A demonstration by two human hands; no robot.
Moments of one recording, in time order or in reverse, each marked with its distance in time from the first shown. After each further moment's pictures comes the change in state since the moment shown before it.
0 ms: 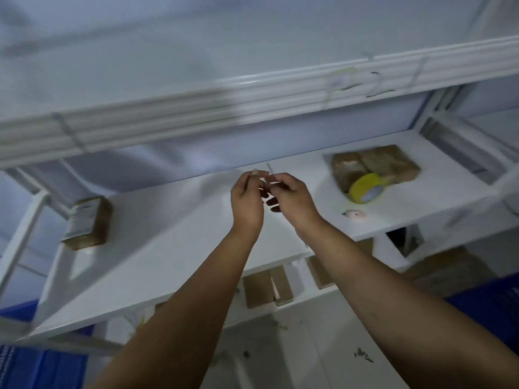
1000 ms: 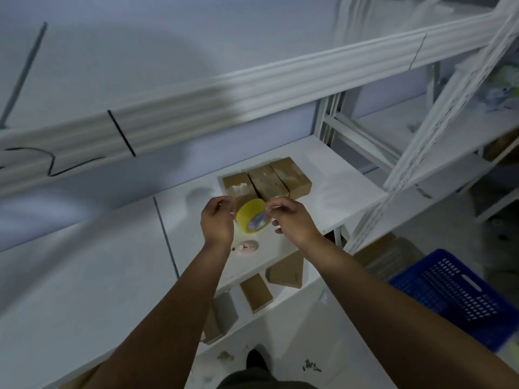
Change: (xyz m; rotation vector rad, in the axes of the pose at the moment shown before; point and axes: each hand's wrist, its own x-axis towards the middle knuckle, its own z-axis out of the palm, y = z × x) left_hand 0.033 -0.092 0.279 0.114 0.015 -0.158; right_hand 0.078 0.076 -0.318 -0.085 0.164 0.159
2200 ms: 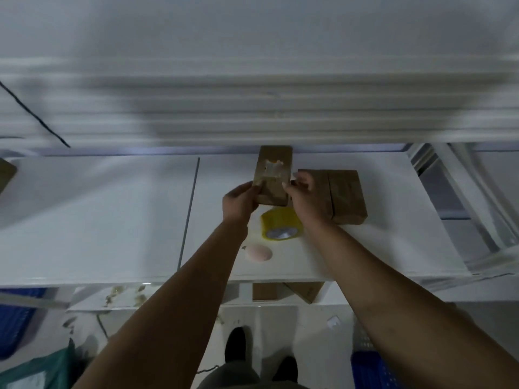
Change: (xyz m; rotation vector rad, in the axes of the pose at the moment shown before) left_hand 0.067 -0.032 0.031 -0.275 0.232 -0.239; right_hand 0.151 -0.002 0.036 -0.121 -0.181 -0.076
